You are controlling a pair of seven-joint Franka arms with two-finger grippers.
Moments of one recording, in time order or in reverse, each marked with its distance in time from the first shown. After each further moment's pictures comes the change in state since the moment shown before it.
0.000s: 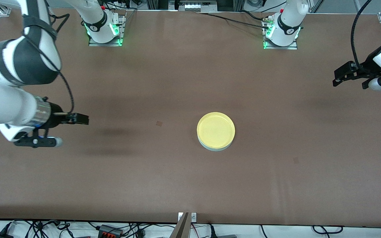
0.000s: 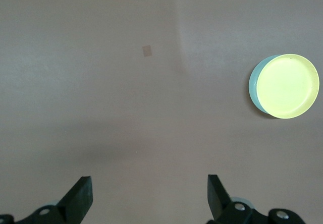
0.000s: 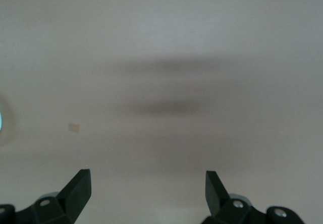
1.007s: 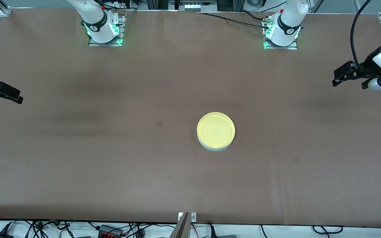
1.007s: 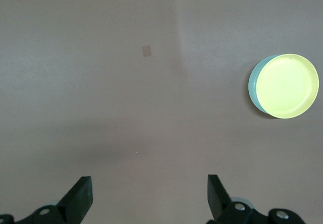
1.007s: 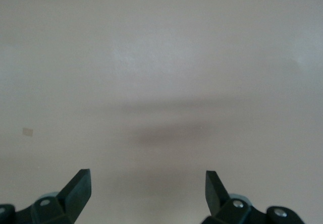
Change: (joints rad) left arm 0.000 0.001 -0.002 0.001 0.000 0.000 0.000; right arm -0.238 -0.289 0.123 -0.170 -0.170 0.024 -0.121
